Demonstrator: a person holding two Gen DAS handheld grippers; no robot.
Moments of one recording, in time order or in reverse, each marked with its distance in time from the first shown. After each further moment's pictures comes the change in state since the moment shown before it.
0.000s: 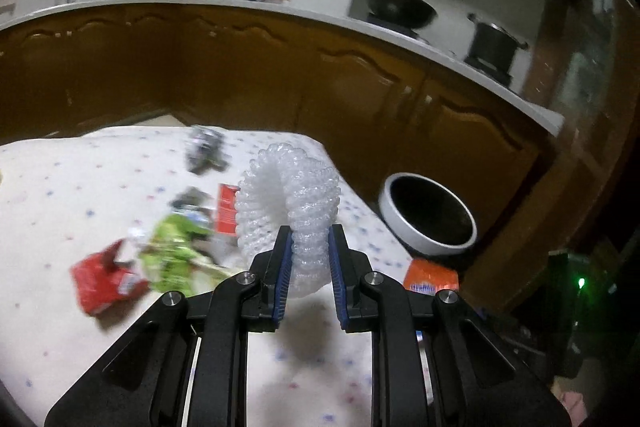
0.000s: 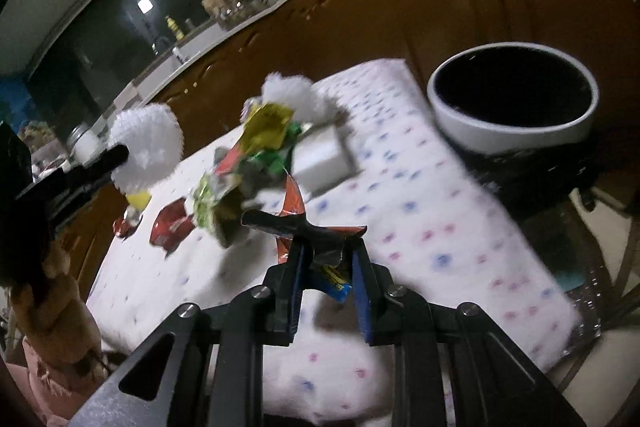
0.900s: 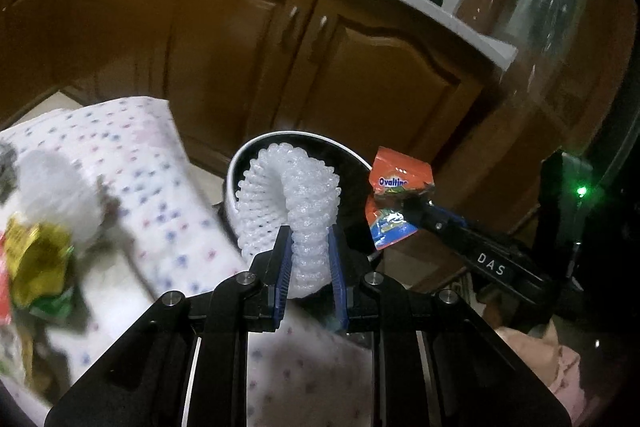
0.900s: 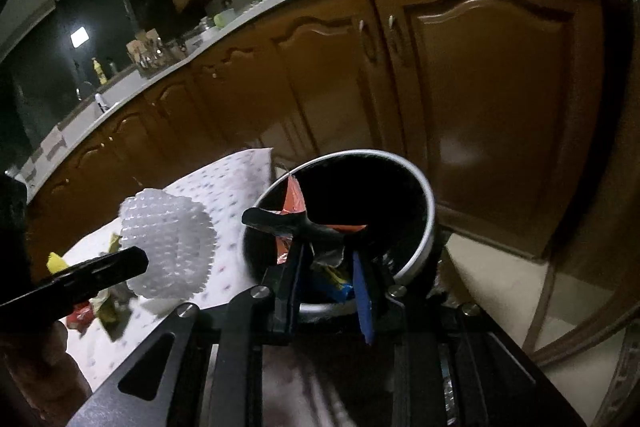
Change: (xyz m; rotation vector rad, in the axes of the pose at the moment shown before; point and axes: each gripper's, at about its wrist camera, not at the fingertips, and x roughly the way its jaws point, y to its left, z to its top) left arm 0.164 -0.146 0.031 0.132 0.262 -0.287; right arm -0.021 -0.111 0.108 0.024 -0.121 -0.296
